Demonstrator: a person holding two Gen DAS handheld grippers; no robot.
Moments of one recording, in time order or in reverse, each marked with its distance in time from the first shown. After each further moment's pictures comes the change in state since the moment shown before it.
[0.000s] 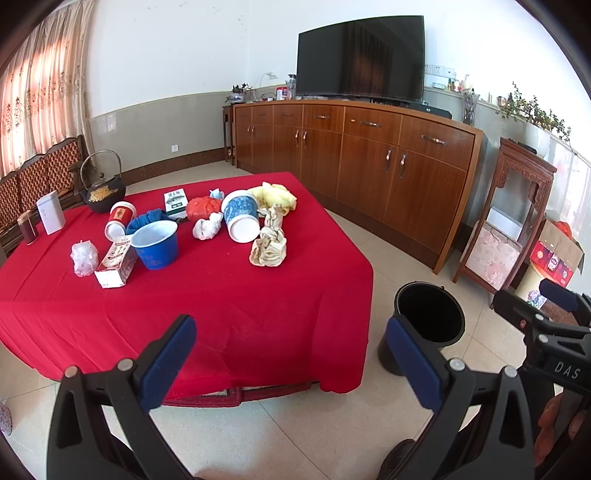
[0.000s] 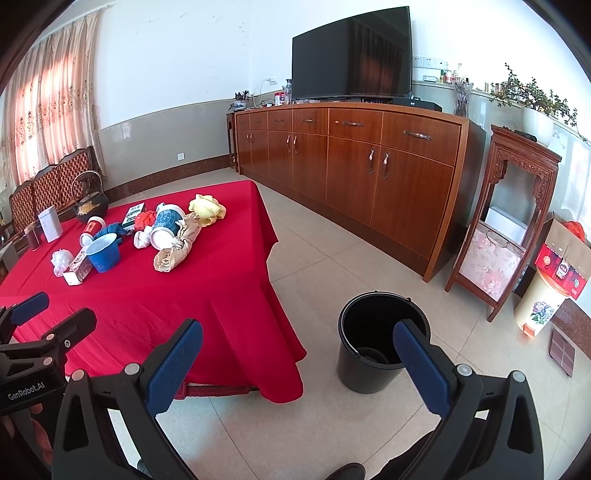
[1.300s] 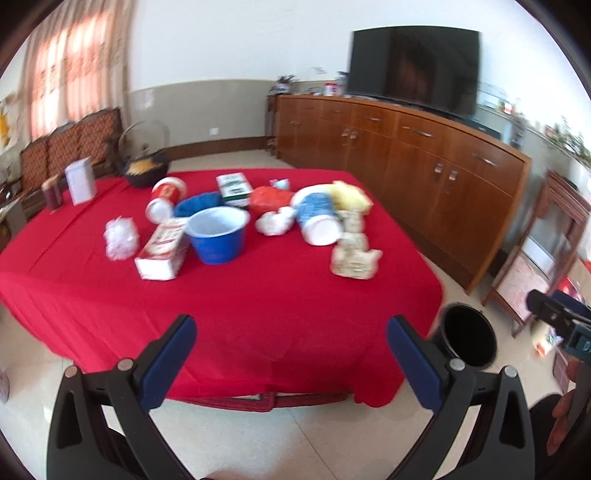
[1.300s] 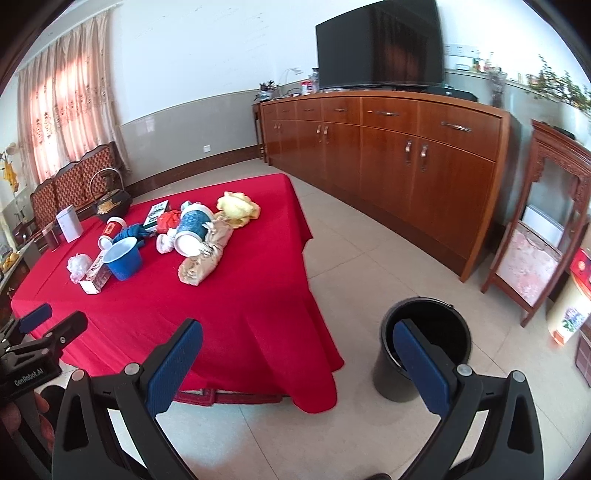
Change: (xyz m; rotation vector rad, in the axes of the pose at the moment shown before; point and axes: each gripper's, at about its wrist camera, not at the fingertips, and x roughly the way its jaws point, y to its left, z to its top) left arm 0.034 0.095 0.014 -0.147 0.033 0.117; right arm 0.059 0.036 0.034 -0.012 0.048 0.138
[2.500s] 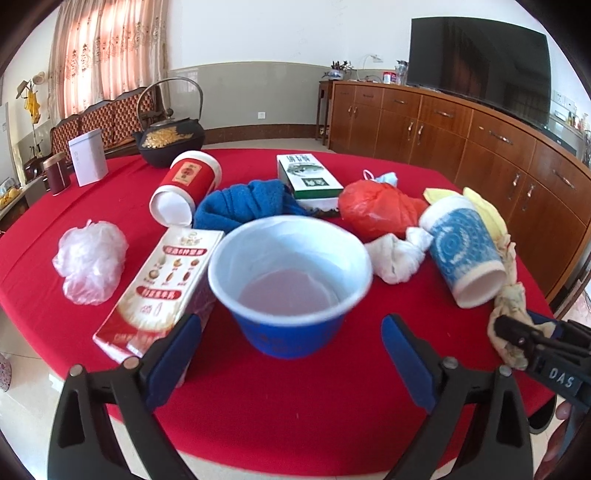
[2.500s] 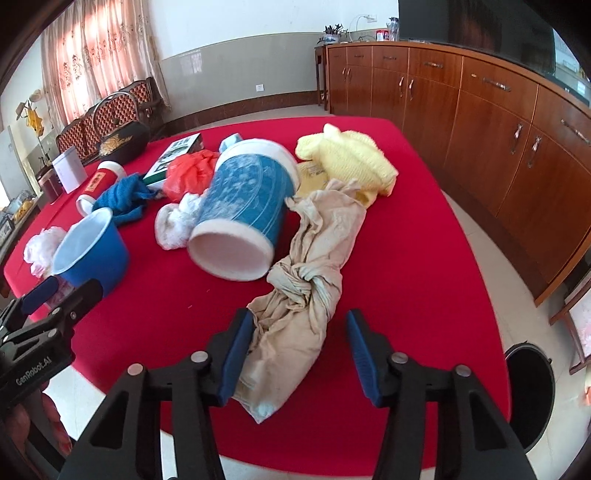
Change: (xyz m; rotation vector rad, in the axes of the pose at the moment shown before) left arm 0.159 0.061 0.049 -0.077 0.015 0.160; right arm 0.250 0.130 0.053 -0.146 0.216 0.153
